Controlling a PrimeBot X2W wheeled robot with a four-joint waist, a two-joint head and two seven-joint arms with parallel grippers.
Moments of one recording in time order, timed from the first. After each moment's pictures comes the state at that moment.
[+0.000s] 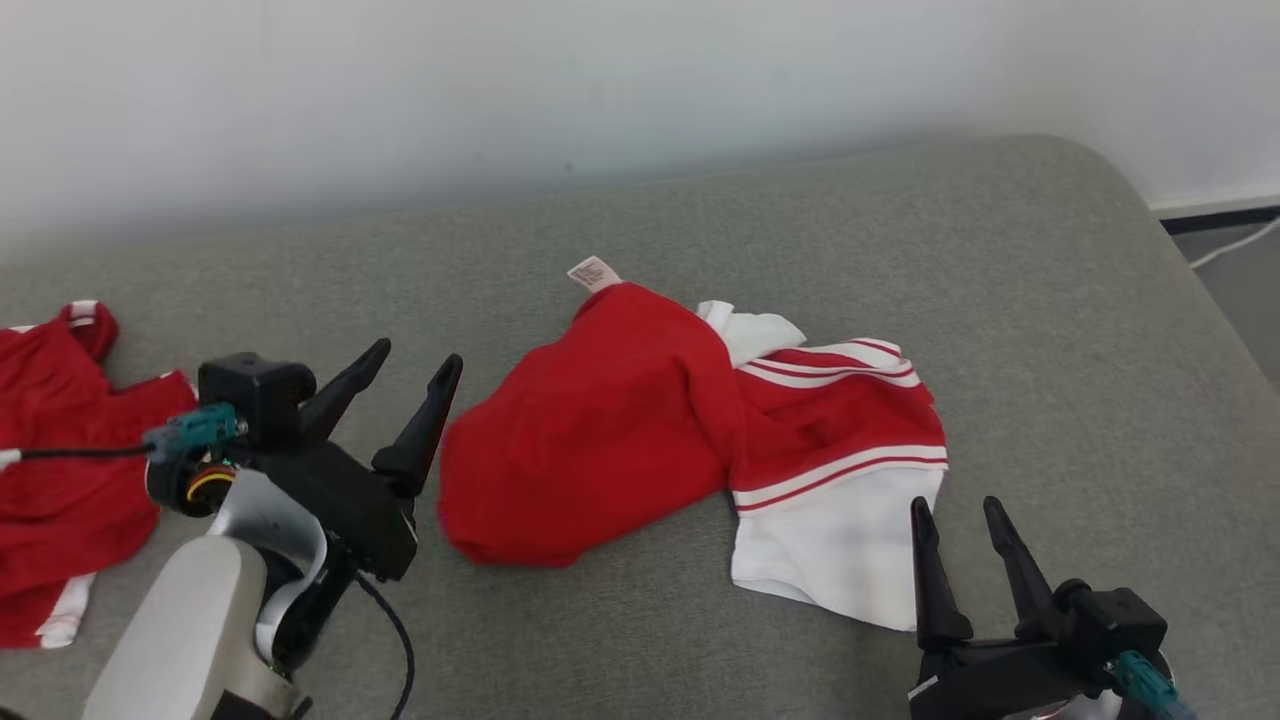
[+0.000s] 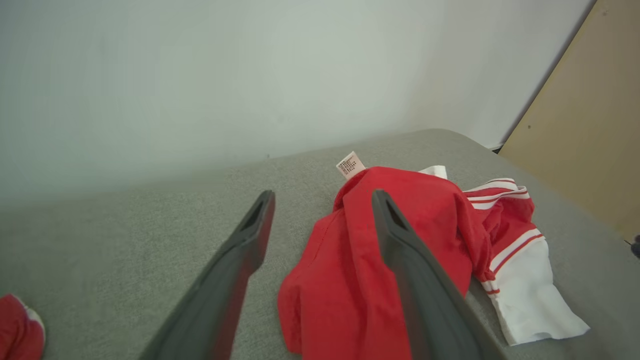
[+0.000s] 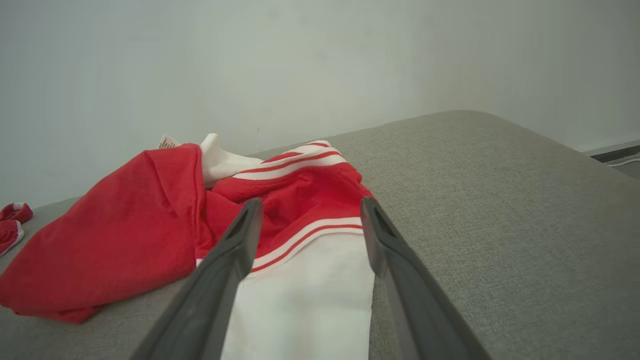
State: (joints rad) left arm -0.55 0.24 -0.26 0.17 -0.43 -0.12 0.17; right arm -0.10 -0.05 0.17 0.17 0.18 0.13 -0.26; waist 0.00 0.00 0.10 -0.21
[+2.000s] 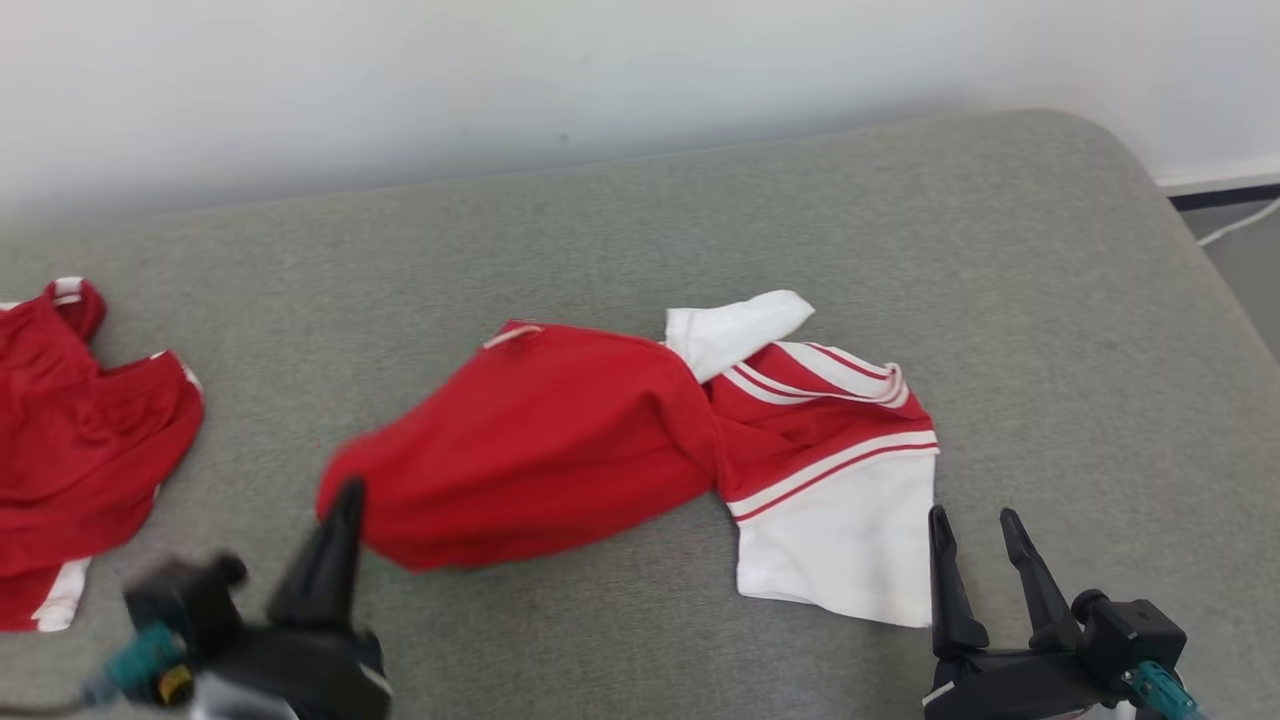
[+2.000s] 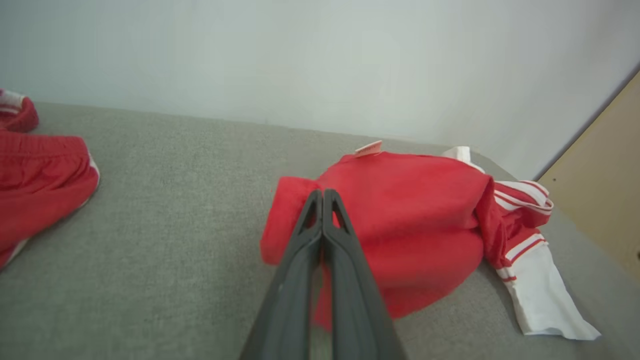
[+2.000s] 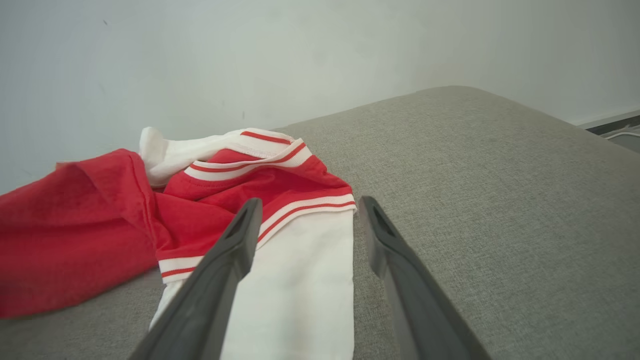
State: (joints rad) left arm -0.29 0.38 -0.40 0.05 -0.66 0.09 -0.17; right arm -0.09 -0.05 0.15 0.18 0.21 0.13 -0.26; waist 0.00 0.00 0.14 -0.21
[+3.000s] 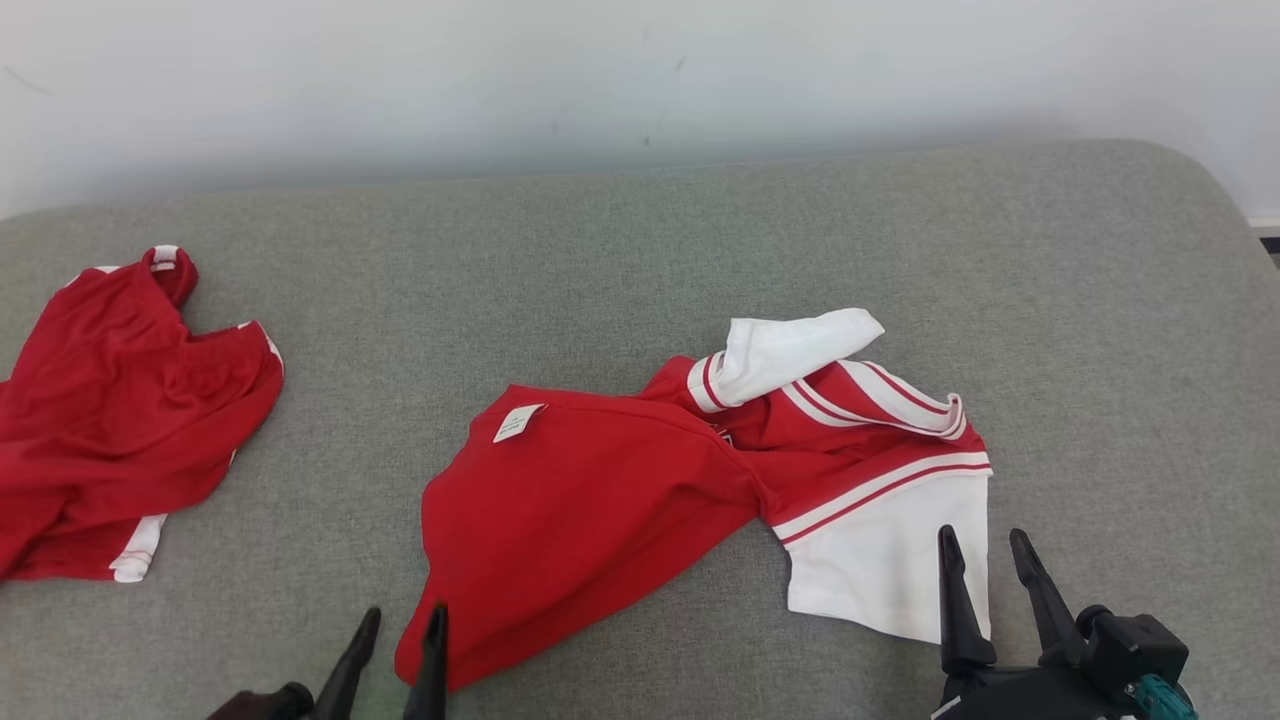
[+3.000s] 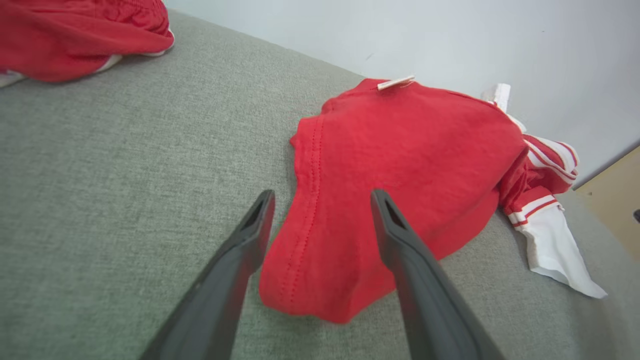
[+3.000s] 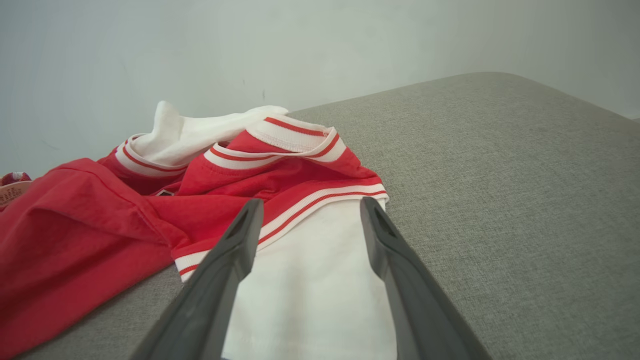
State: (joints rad) left arm -0.10 0.25 -0.41 0.09 -0.63 0.14 -0.26; right arm -0.07 -0.05 0.12 0.21 0.19 0.13 -0.26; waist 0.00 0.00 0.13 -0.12
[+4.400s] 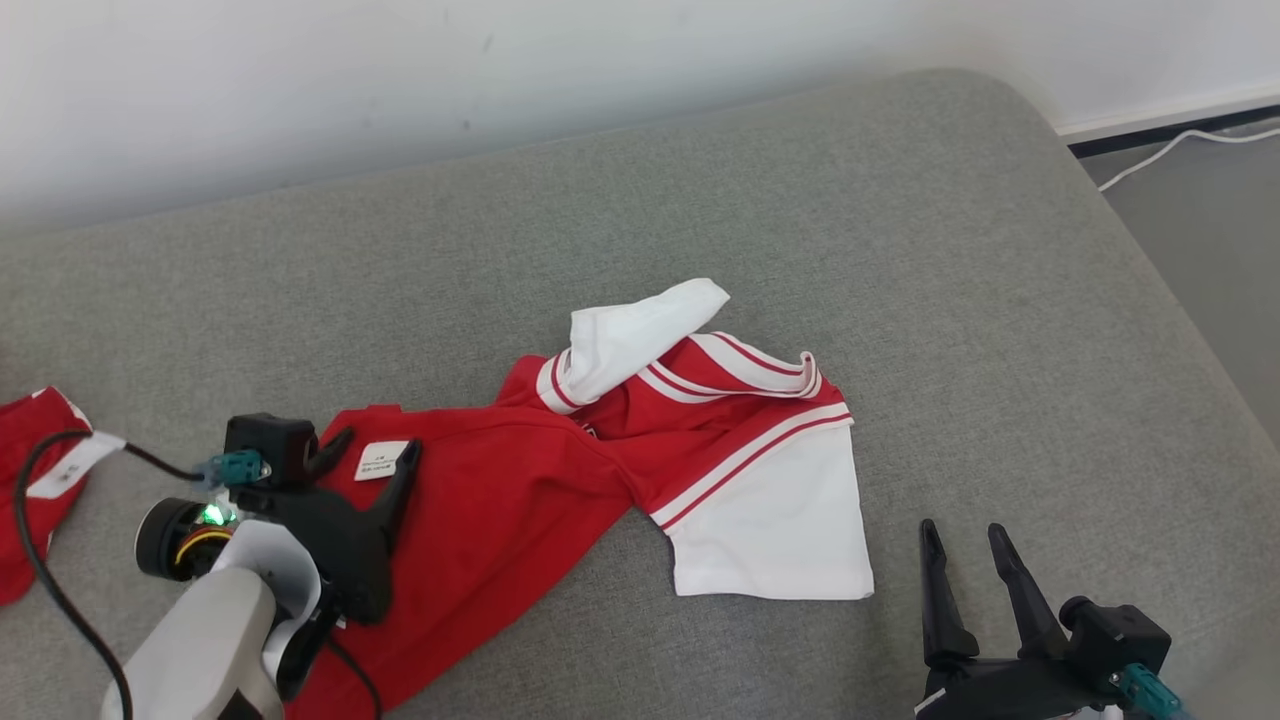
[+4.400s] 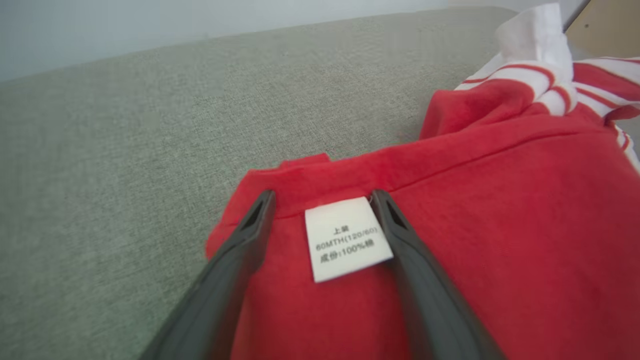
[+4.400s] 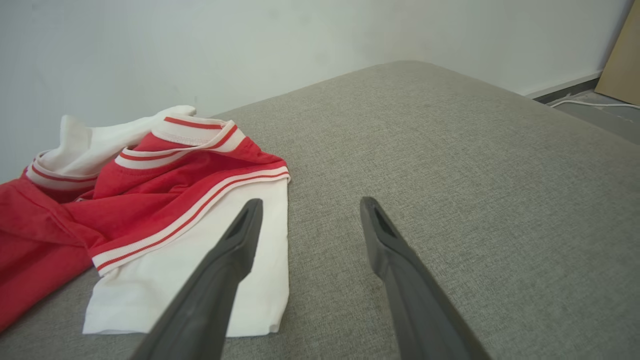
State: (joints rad) left arm -0.66 0.31 -0.53 0.57 -0.53 -0.03 0.02; right arm -0.10 -0.05 0.16 0.24 0.23 0.13 -0.26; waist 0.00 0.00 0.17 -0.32
